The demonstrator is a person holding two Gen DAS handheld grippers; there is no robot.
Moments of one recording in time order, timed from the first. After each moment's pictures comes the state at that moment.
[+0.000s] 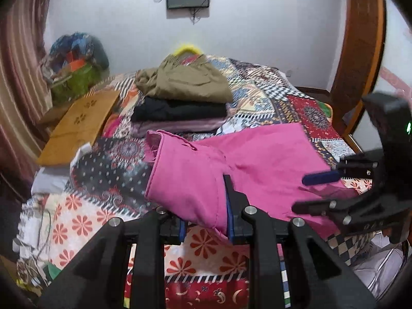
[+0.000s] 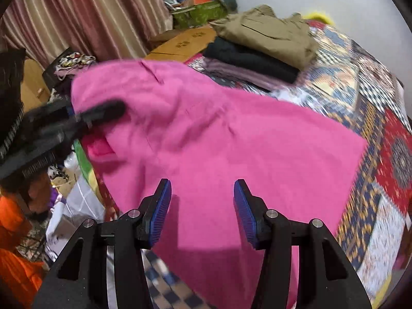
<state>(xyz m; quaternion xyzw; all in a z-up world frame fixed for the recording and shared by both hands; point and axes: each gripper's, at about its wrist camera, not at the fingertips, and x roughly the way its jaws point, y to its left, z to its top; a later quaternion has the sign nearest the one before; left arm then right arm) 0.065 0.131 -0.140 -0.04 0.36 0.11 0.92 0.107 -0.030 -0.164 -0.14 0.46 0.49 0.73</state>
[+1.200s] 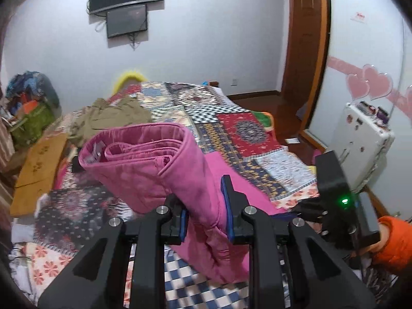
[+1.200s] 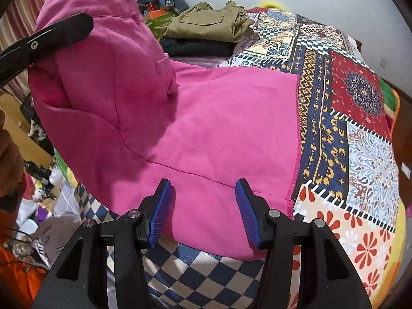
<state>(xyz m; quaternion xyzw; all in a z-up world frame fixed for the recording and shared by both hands) 0.104 0.034 -0.096 -0.01 0.33 -0.04 0.94 0.106 -0.110 -0.185 -0.05 0.47 0.42 0.78</state>
